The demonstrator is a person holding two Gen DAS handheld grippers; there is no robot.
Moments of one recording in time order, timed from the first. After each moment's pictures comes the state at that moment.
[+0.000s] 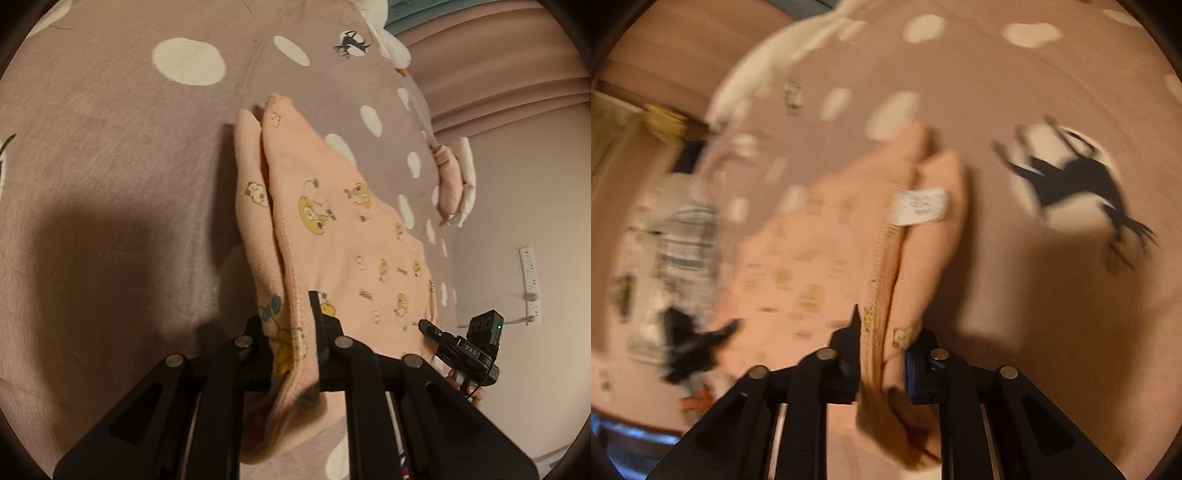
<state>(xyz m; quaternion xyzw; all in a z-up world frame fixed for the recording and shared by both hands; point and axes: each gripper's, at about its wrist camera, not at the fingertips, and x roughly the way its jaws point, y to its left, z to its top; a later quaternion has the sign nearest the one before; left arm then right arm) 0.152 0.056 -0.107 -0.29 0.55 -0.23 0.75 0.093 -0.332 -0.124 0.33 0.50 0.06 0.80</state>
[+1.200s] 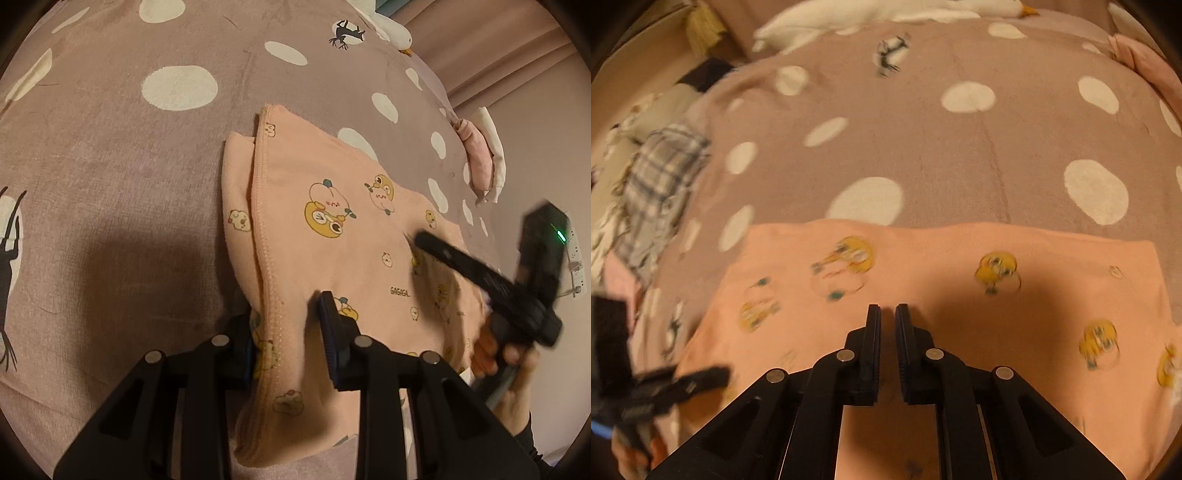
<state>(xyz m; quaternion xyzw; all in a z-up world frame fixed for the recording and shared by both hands) 0.161 0.038 -0.103 -0.18 0.55 -0.21 0.79 0.172 -0.176 -0.083 0.12 0.47 0.12 0.86</state>
